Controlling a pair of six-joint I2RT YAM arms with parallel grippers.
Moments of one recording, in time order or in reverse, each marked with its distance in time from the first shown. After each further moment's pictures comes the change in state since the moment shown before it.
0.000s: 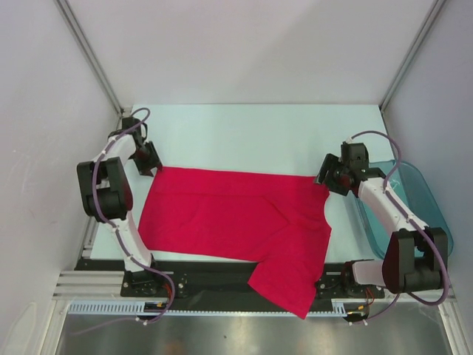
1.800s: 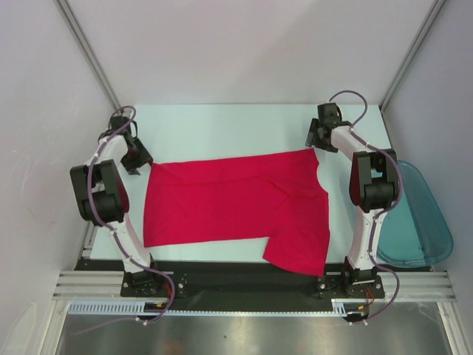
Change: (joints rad) left arm 0.058 0.009 0.021 0.047 -0.116 -0.111; right arm 0.031 0.817 0.744 0.069 0.288 -0.149
